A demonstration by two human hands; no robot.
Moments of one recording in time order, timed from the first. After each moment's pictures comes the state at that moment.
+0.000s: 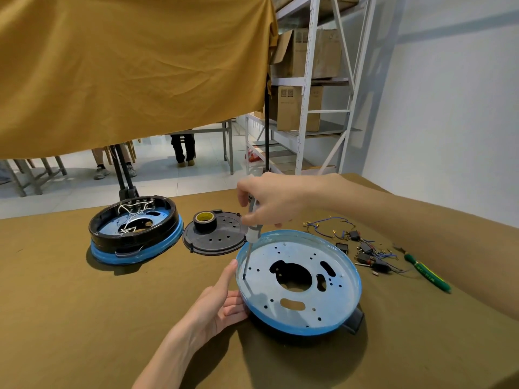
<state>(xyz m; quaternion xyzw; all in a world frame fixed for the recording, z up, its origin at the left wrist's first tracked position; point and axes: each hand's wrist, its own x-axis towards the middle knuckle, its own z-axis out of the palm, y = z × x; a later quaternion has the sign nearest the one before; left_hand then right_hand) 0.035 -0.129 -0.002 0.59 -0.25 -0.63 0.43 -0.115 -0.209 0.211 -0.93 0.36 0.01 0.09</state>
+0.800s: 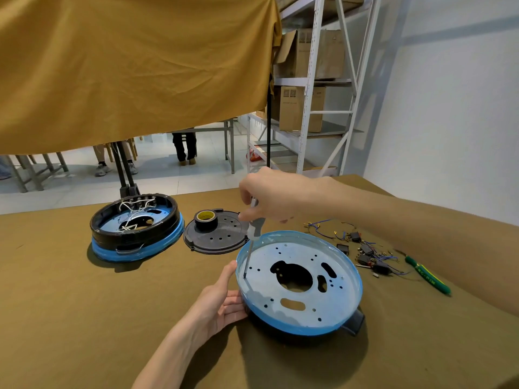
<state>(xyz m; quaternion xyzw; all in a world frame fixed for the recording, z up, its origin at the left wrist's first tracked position) 0.032 -0.130 -0.001 0.60 -0.22 -0.62 0.44 -0.108 -0.207 0.208 -0.93 0.36 -0.03 -0.03</state>
